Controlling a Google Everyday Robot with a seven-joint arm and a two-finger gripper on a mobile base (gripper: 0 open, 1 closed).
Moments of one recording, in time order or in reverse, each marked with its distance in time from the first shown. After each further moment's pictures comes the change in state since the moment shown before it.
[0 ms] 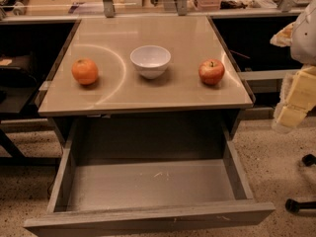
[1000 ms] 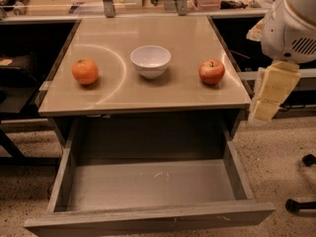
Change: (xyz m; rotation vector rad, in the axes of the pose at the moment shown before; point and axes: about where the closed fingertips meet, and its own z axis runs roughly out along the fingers) arm -0.040 -0.005 0.009 0.009 0.006 -0.070
